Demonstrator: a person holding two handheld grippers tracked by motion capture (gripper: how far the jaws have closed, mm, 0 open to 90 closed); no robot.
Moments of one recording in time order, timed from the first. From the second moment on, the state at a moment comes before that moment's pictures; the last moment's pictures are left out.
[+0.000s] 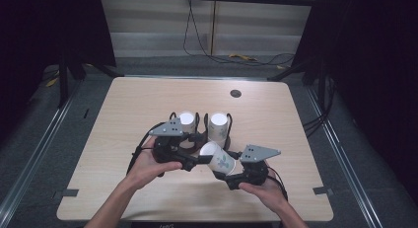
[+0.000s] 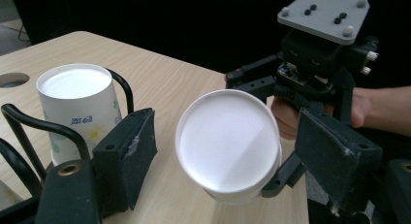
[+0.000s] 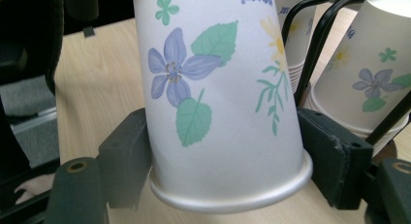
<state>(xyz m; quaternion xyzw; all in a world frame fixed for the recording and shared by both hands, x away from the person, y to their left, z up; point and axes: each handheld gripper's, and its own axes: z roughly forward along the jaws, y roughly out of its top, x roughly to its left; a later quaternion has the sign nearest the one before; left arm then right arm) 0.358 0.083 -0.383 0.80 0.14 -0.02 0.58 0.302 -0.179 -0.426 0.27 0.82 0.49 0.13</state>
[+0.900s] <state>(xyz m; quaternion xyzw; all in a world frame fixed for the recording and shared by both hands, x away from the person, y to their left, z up) 0.364 0.097 -0.389 0.82 0.14 0.00 0.55 0.322 -0.163 -0.409 0.22 0.90 0.35 0.12</state>
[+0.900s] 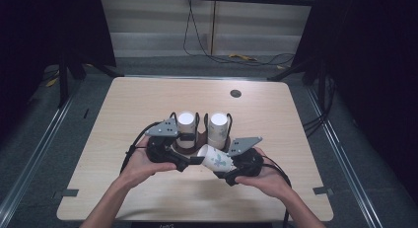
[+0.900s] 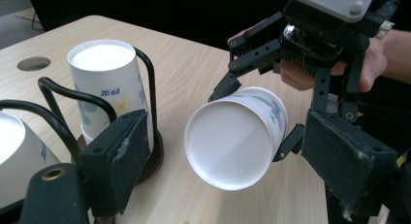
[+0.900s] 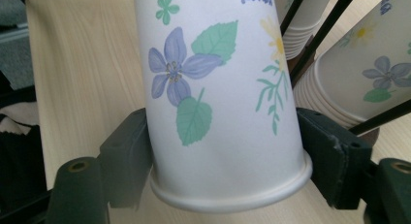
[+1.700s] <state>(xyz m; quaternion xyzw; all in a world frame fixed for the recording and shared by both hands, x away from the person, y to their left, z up) 0.365 0.088 -0.405 0.85 0.12 0.00 0.52 0.324 -0.152 -0.409 0.19 0.94 0.26 0.13</state>
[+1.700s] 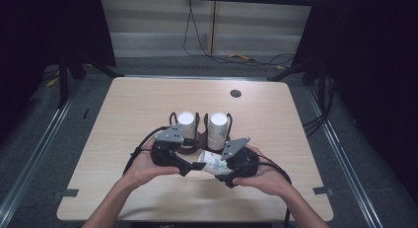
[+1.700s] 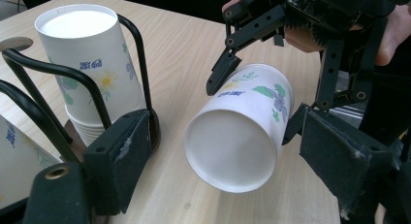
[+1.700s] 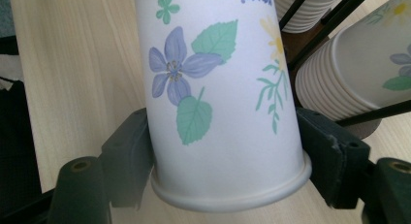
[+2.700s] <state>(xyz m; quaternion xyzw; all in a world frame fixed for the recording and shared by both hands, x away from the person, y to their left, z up) 0.360 0.075 -0.415 0.87 0.08 -0.02 0.48 0.325 -0.131 -0.402 0.14 0.96 0.22 0.12</state>
